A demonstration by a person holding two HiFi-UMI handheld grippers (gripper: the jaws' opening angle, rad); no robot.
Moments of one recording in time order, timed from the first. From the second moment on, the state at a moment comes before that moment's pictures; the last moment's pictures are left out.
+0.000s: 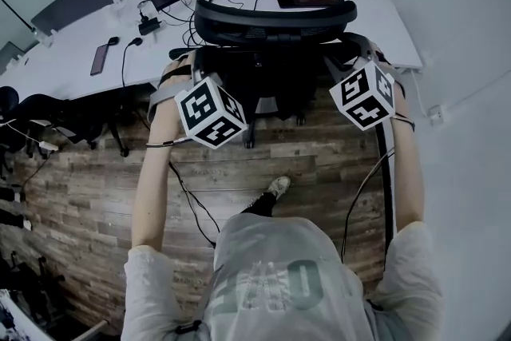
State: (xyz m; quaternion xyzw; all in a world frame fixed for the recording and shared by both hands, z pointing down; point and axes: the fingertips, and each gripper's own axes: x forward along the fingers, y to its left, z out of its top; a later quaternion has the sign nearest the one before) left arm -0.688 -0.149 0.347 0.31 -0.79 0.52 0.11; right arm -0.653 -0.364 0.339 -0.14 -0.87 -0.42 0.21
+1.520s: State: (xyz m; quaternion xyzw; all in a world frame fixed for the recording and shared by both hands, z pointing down) left arm -0.497 -0.133 0.297 0.31 -0.95 0.03 -0.03; right arm -0.453 -0.224 0.302 -0.10 -0.99 -0.06 -0.03
